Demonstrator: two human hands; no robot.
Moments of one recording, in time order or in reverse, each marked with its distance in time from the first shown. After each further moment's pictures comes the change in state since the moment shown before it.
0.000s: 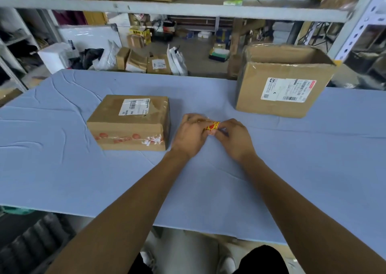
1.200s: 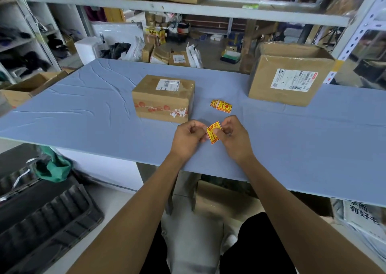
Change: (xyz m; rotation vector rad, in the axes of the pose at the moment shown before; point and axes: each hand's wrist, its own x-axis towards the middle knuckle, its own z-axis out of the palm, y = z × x) left_hand -0.140 0.034 -0.077 -0.911 0.135 -0.464; right_hand -0.112 -0.067 0.019 0.349 0.038 0.026
